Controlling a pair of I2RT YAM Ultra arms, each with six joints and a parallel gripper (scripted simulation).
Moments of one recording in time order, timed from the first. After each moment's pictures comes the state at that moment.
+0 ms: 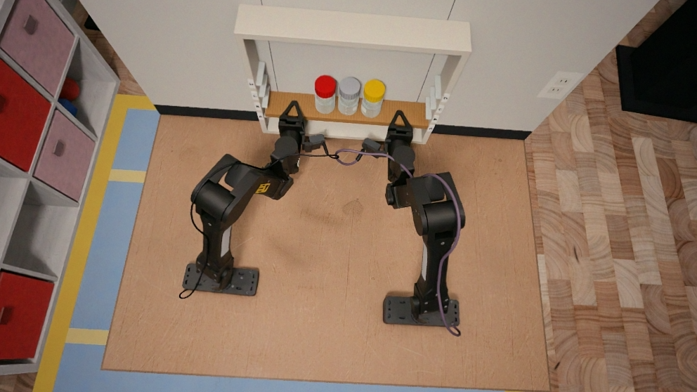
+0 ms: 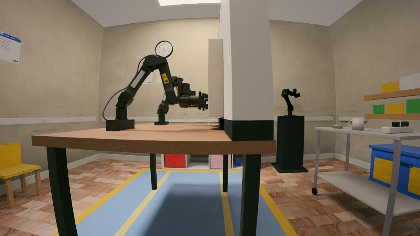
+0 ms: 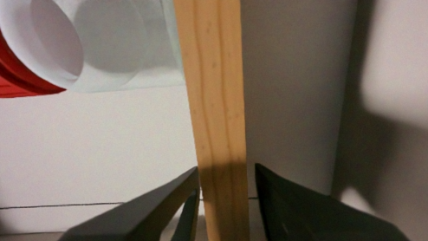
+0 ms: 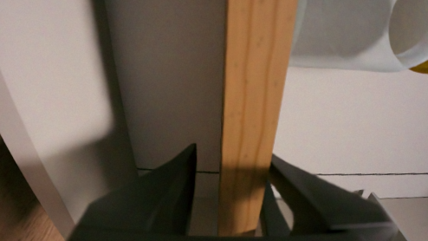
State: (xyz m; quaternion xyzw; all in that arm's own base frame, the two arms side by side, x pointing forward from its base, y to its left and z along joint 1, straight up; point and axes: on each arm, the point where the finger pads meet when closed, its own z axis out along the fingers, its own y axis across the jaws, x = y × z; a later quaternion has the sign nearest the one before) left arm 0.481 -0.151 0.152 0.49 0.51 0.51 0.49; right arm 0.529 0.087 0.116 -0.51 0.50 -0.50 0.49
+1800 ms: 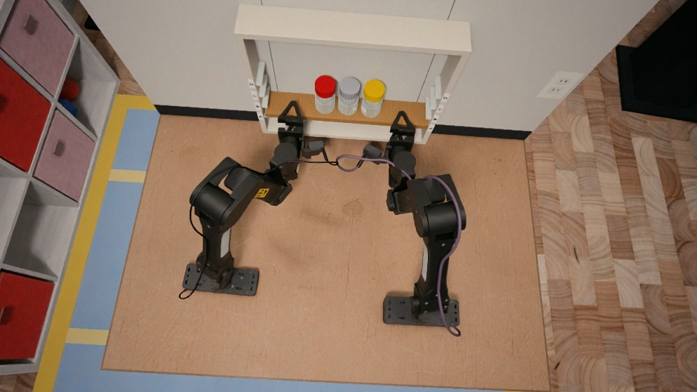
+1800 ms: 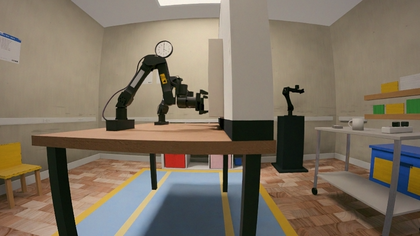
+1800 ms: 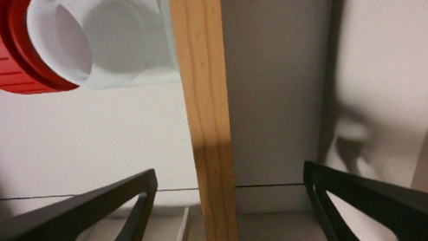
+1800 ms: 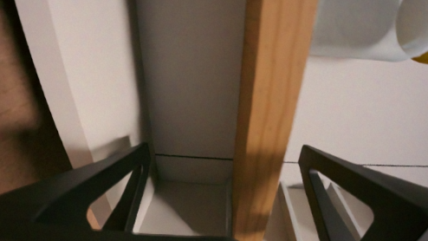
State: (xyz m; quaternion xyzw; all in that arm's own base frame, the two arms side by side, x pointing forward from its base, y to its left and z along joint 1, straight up) left arm 0.464 -0.152 0.147 0.50 0.51 0.51 0.49; right arm 0.514 0.083 0.105 -0.51 0.51 -0.49 0.48
